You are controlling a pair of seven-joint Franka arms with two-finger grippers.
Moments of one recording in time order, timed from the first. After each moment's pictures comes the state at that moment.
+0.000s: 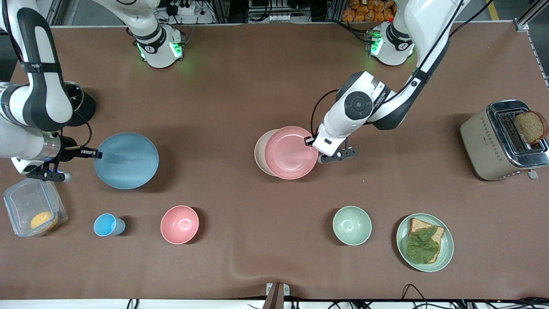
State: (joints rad) left arm -0.10 0.49 -0.57 -1.92 0.06 2.34 -0.93; right arm -0.17 0.26 0.00 -1.89 0.12 1.92 -0.07
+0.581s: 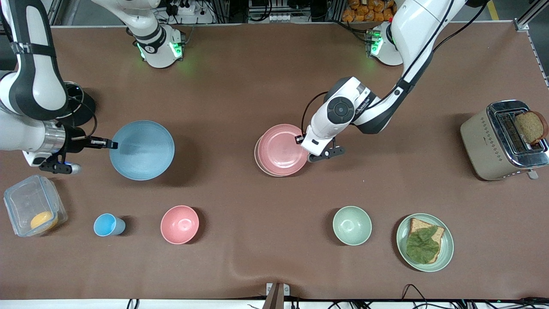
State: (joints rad) left arm -0.14 0.55 -0.56 -1.90 0.09 2.34 -0.98; right arm -0.12 0.20 0.00 -1.88 0.28 1.79 -0.07
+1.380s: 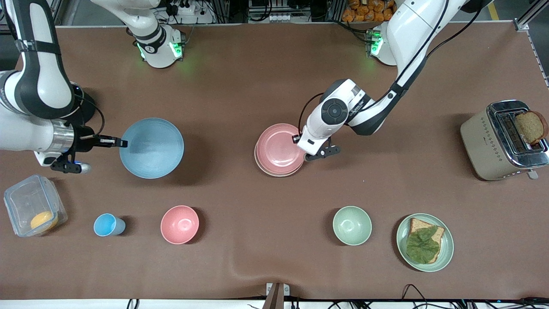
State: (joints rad) left arm -0.16 0.58 -0.56 -1.90 0.11 2.36 -1.02; right arm -0.08 0.20 0.00 -1.88 0.33 1.78 -0.05
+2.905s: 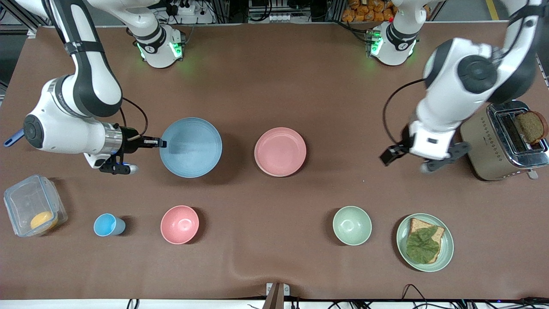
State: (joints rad) left arm 0.25 0.13 -0.55 -1.79 0.13 1.99 -0.78; right arm 0.10 0.23 0.00 -1.90 0.43 1.86 0.06
